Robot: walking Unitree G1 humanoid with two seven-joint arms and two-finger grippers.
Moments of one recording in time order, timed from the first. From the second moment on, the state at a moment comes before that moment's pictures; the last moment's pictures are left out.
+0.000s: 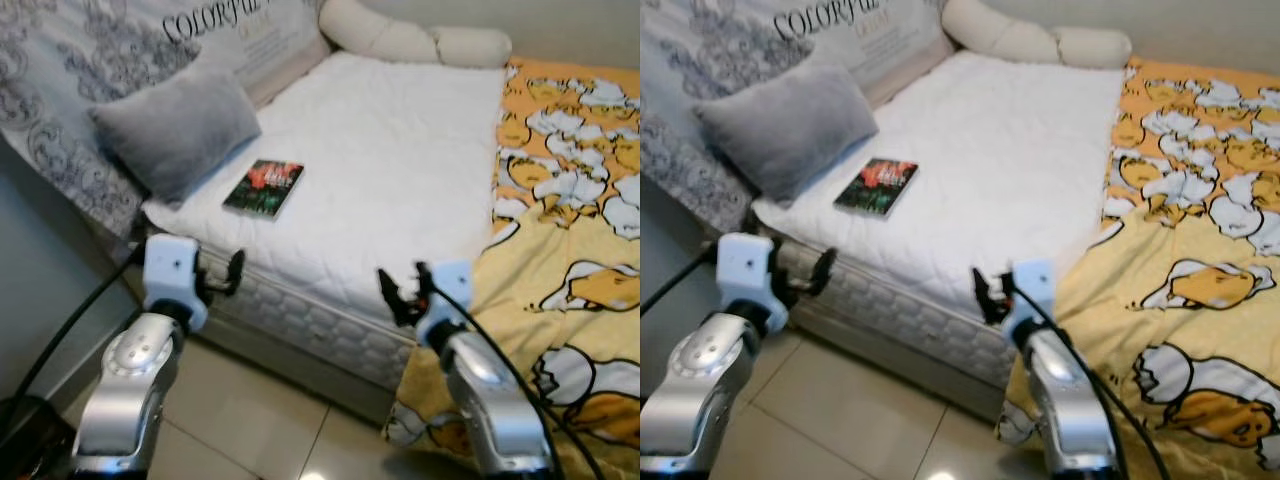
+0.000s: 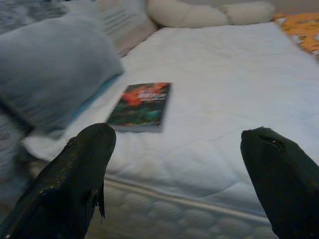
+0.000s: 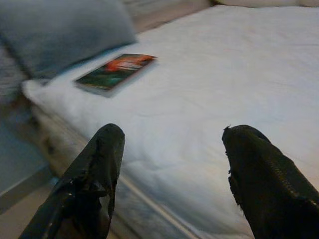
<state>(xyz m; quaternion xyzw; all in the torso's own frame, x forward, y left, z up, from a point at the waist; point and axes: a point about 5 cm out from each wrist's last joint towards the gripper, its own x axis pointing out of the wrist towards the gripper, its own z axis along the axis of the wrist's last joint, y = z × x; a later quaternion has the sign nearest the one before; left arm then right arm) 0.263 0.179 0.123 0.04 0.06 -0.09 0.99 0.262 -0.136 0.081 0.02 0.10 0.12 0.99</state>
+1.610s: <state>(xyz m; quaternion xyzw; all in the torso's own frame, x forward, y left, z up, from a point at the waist) 0.267 0.172 0.123 0.04 0.06 -0.14 0.99 0.264 -0.149 0.074 0.05 0.15 0.04 0.99</state>
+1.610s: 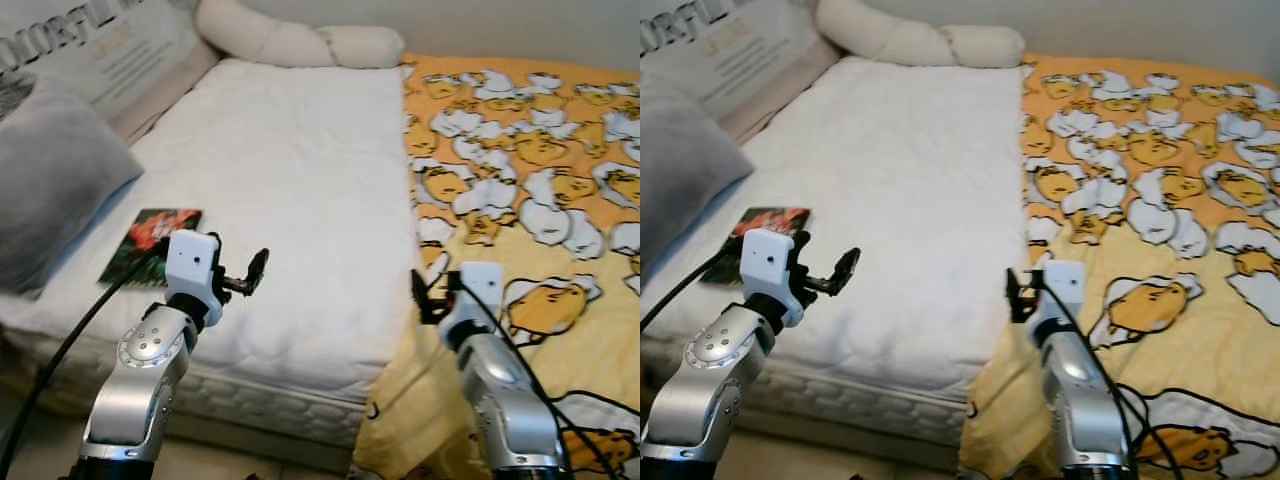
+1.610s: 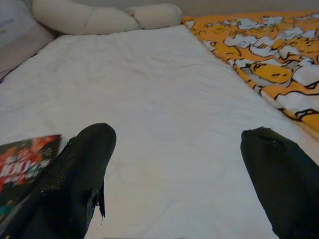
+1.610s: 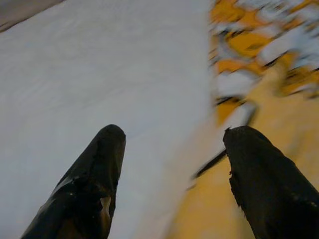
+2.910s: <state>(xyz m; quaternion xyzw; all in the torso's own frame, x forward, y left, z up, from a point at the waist) 0.265 0.168 0.122 0.06 0.07 -0.20 0.98 0.298 -0.205 0.013 -0.05 0.36 0.02 0.93</state>
